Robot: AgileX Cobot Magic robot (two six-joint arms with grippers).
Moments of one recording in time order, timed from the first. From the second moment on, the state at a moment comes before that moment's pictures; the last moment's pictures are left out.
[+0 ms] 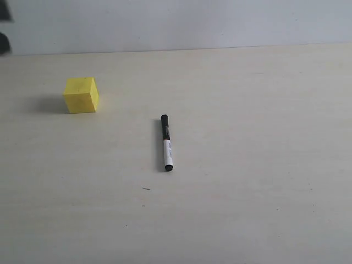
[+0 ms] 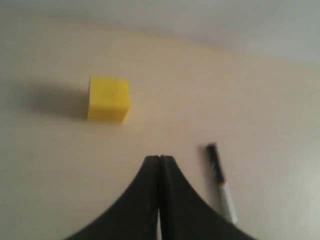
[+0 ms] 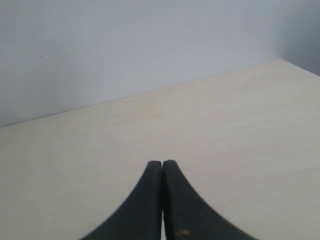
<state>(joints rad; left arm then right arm) -0.37 1.11 -0.89 0.05 0.57 -0.47 -0.05 0.01 0.00 -0.08 0.27 0.26</state>
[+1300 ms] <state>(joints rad) -0.75 2.11 -1.50 -0.03 0.86 -0.51 -0.05 0.01 0.00 -0.08 0.27 0.26</state>
